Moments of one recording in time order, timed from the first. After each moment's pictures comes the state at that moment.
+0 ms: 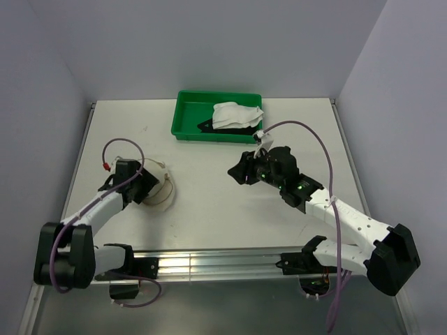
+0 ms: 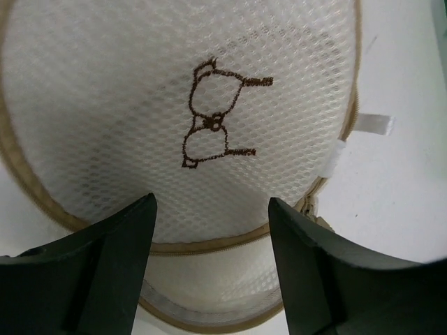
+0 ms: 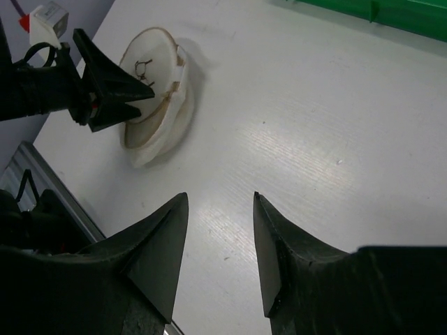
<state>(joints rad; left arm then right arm) -0.08 1.16 0.51 -0.23 -0.05 -0.94 0.63 1.06 0.71 0.00 -0.17 0.45</state>
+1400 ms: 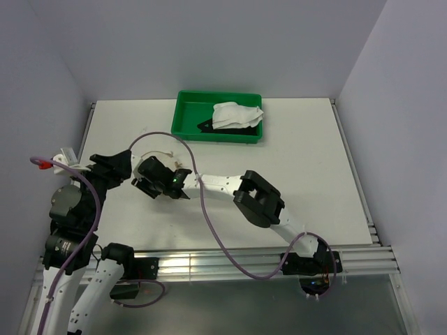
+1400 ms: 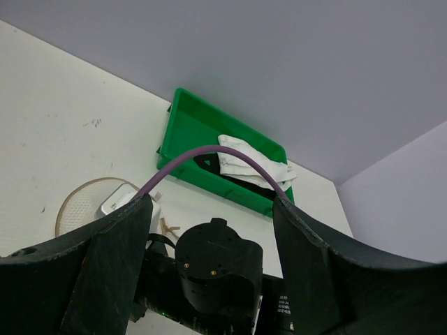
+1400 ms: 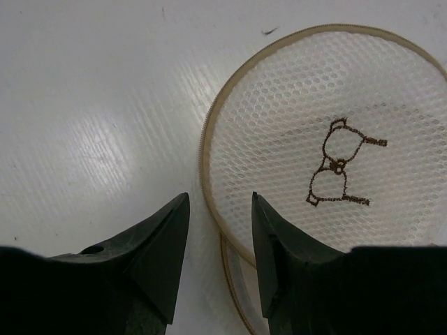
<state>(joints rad) -0.24 0.41 0.84 -0.40 -0.20 -0.62 1.13 2.34 1.88 -0.17 0.11 -0.06</state>
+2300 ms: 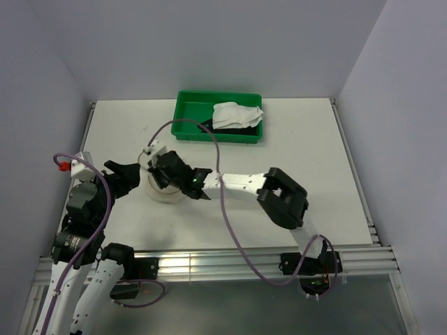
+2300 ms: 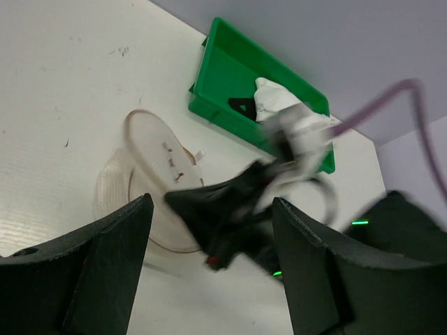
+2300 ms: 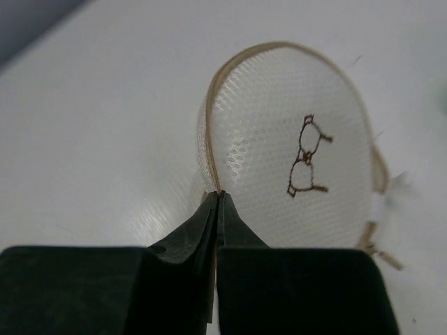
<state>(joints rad) -0.24 0.40 0.73 -0.50 -0.19 -0.65 1.11 2.11 1.57 0.09 0.19 0.18</state>
